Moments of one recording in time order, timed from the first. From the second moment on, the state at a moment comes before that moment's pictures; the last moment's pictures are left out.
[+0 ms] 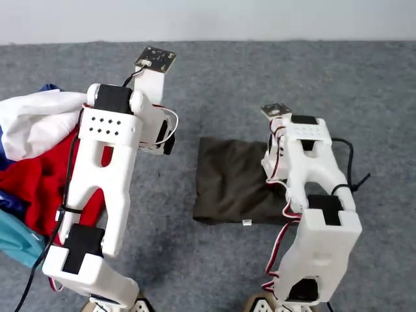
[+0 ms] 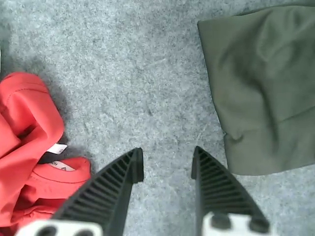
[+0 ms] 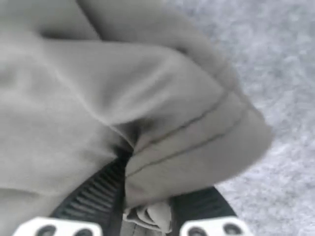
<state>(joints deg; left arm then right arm) 7.5 5.8 -14.1 99.7 -1.5 0.2 25.8 4.0 71.9 17.1</state>
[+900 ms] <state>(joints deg) 7.3 5.8 -14.1 99.7 -1.5 30.9 36.7 -16.8 62.2 -11.4</state>
